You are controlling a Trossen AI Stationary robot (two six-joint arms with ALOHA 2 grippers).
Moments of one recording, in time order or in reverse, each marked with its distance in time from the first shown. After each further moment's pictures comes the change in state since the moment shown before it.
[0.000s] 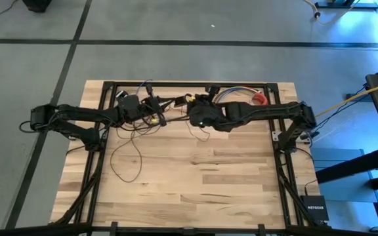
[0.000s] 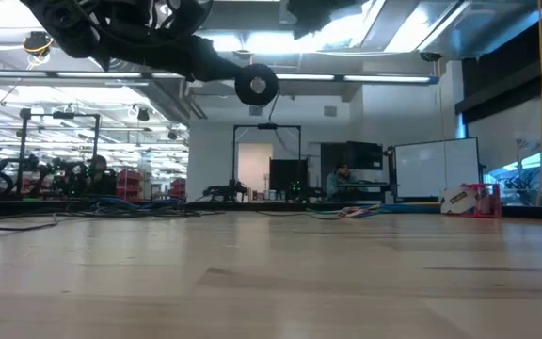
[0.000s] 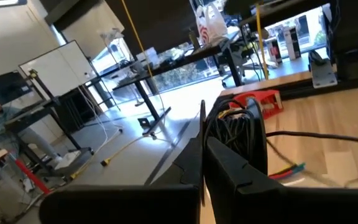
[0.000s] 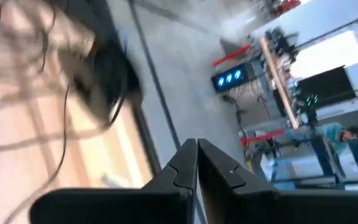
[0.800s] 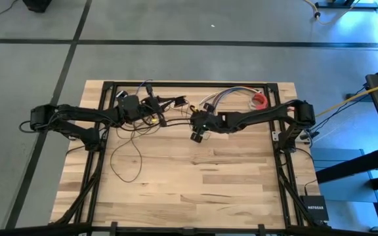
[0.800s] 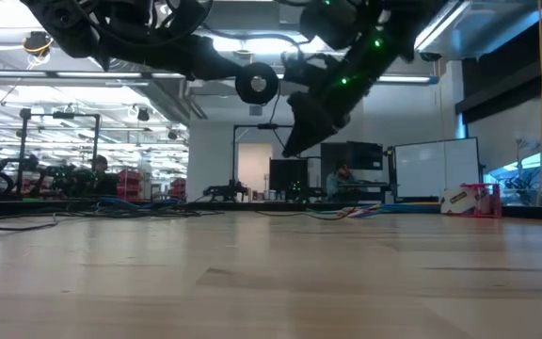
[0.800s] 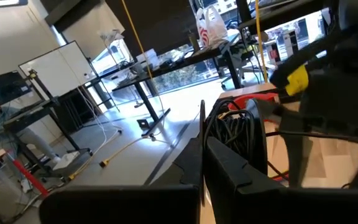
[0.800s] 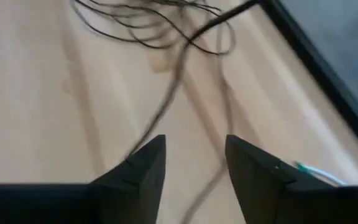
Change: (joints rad) left arm -0.001 -0.001 0.000 0.004 0.002 -0.009; right arm -0.127 -0.008 -0.640 0.686 -0.586 0.278
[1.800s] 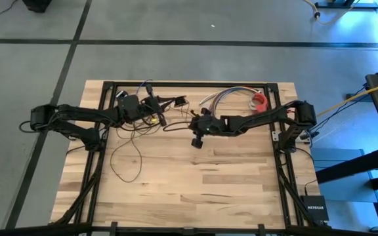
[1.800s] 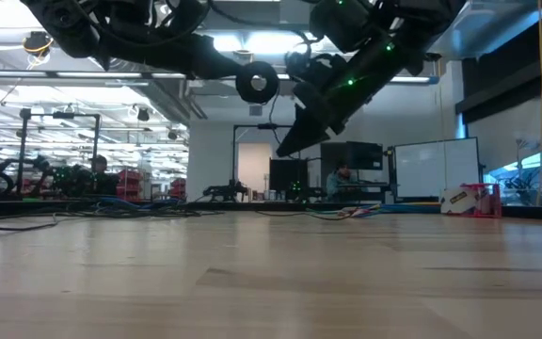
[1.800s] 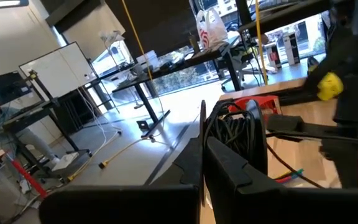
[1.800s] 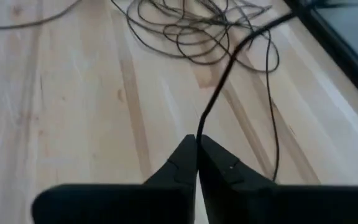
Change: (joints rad) left arm 0.000 0.000 0.000 0.008 0.000 -0.005; right arm 0.030 -0.010 -0.090 0.188 -0.127 -0.020
